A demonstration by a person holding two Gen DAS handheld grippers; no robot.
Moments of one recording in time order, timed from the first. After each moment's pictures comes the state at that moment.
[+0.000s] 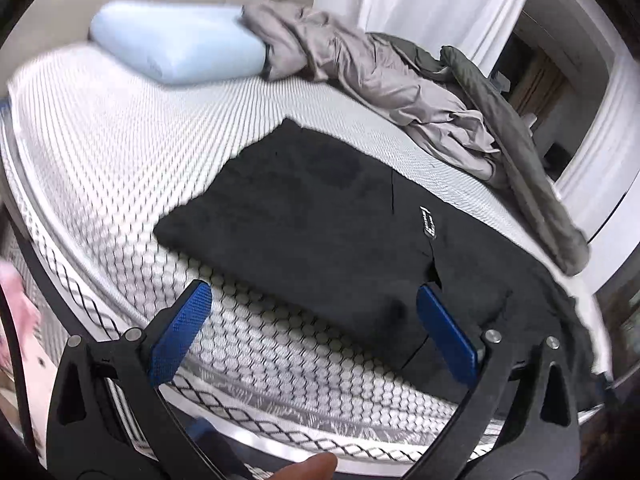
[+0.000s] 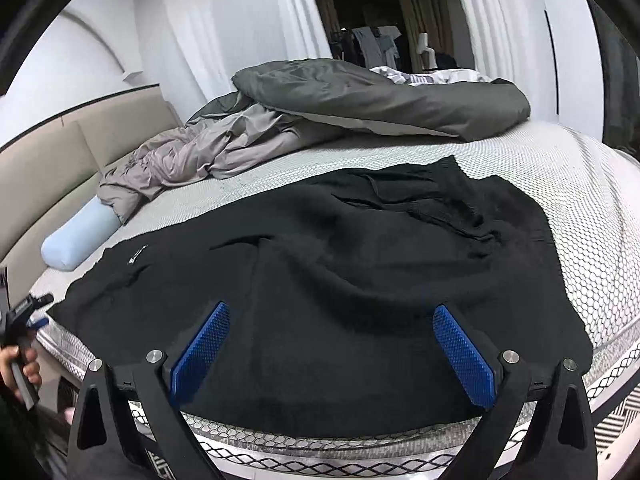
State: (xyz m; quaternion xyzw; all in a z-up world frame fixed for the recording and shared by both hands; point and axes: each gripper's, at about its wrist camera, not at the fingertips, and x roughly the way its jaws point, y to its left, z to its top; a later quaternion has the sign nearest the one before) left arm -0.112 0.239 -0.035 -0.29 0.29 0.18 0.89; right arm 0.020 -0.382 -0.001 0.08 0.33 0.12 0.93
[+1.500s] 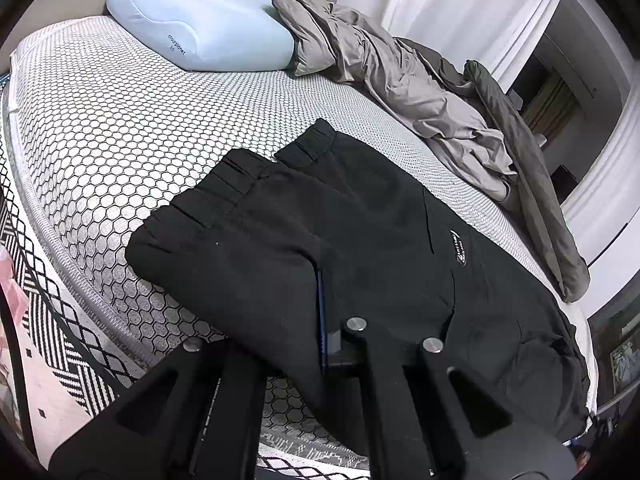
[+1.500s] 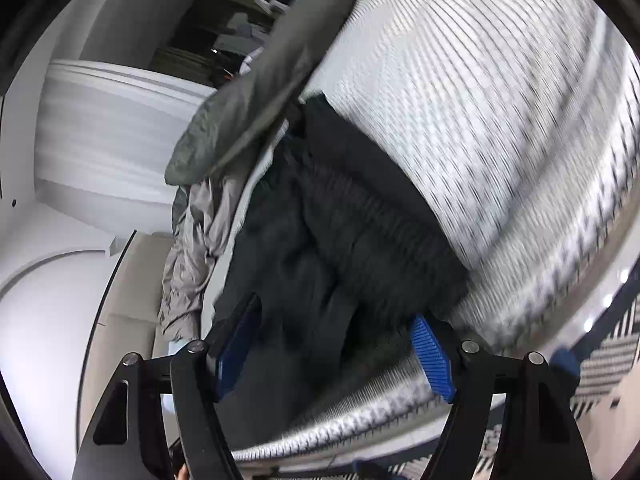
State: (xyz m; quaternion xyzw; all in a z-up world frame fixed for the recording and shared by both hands) left arm -0.087 0.280 -0.051 -0.32 0.29 0.21 0.88; right arm 0.019 -0.562 -0.065 0.46 0.39 0.09 0.79
